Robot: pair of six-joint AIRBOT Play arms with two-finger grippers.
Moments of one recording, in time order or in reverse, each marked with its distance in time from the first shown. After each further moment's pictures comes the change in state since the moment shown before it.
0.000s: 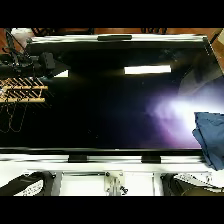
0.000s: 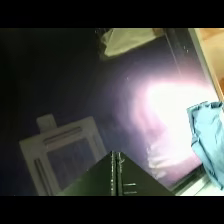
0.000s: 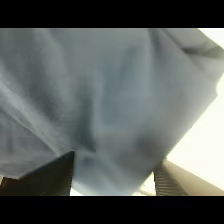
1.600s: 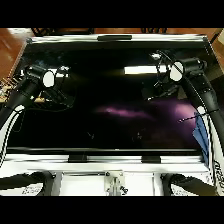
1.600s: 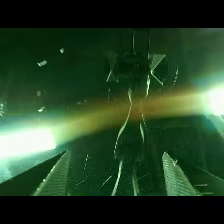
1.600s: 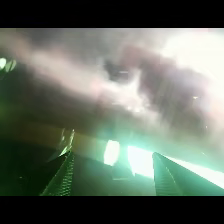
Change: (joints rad) left arm -0.227 -0.264 -0.098 0.862 -0.273 -0.144; right arm 1.519 -0.006 0.460 0.035 0.097 0.142
